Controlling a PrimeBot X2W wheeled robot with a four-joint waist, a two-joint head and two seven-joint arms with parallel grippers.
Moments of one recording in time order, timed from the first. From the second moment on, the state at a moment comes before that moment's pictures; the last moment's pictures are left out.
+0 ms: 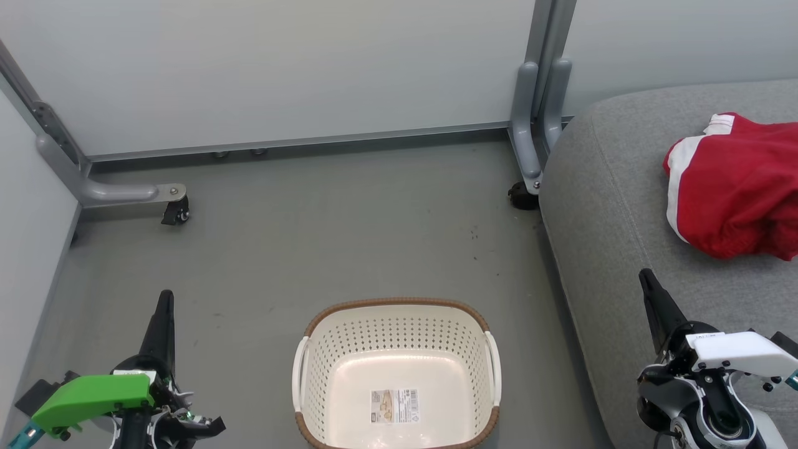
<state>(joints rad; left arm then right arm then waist) -0.09 0.07 0.08 0.24 -1.60 -0.12 0.09 -0.09 -0.08 -0.07 0.24 1.61 0.13 0.07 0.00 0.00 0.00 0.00</state>
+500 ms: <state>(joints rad) -0.10 0.07 0.09 0.25 -1.63 -0.13 0.10 -0.10 -0.08 -0.08 0.24 1.64 0.13 0.09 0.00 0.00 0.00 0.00</state>
